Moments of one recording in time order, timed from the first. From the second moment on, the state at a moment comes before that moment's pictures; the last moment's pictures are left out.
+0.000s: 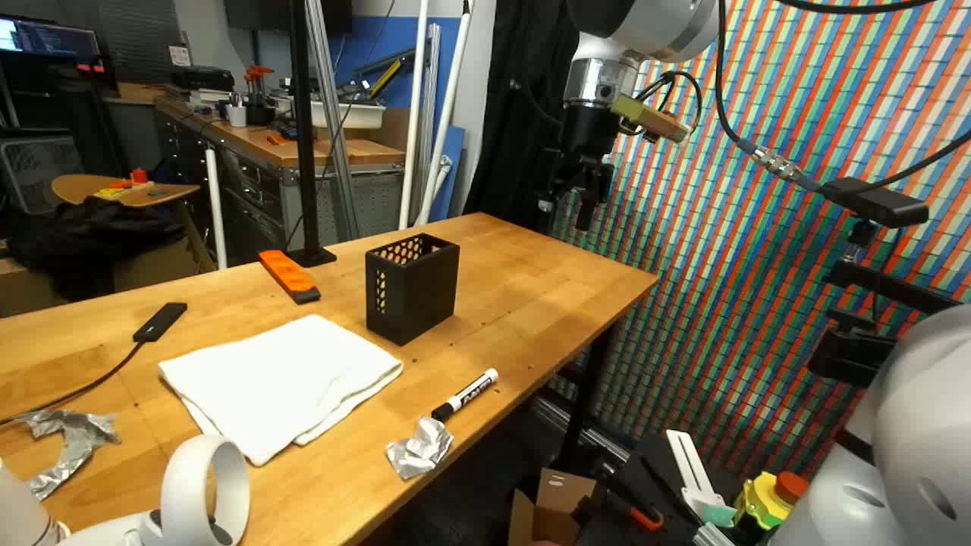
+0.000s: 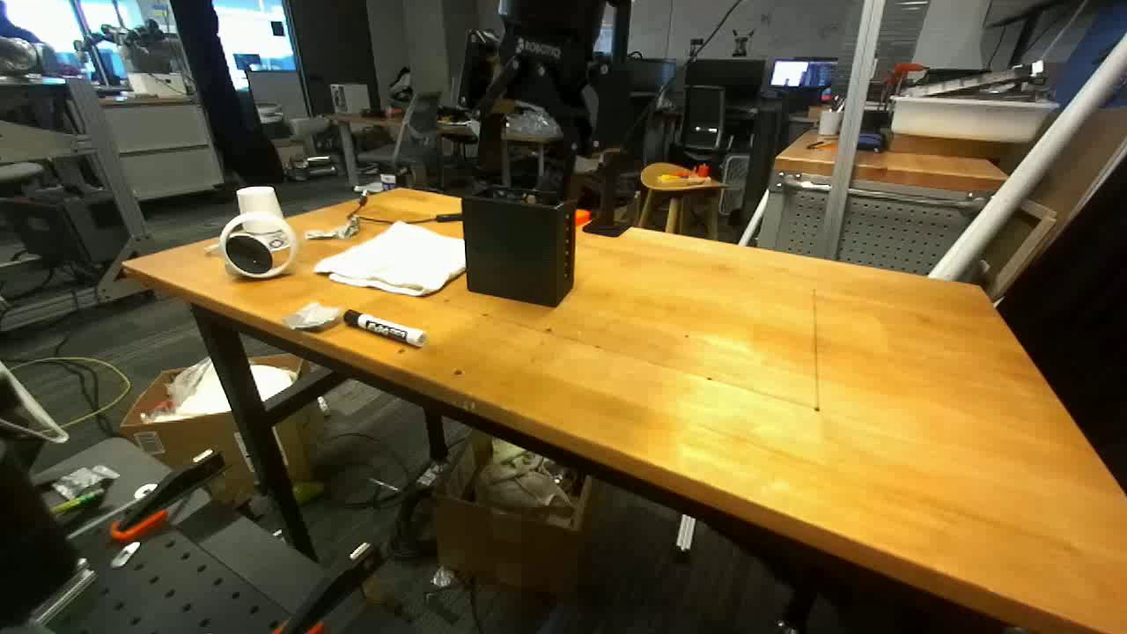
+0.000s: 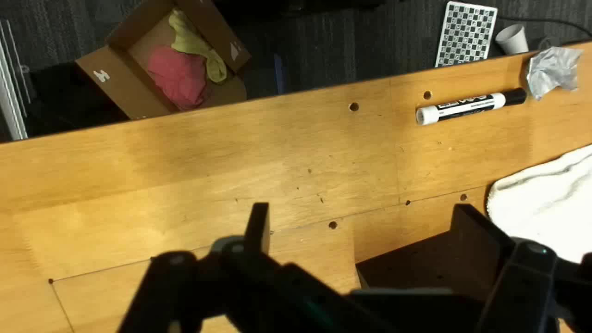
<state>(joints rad) -0.12 -0.31 -0.29 -2.29 0.02 1.90 -0.27</state>
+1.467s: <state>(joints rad) 0.03 -0.45 -0.02 -2.29 0.07 1.95 -0.22</state>
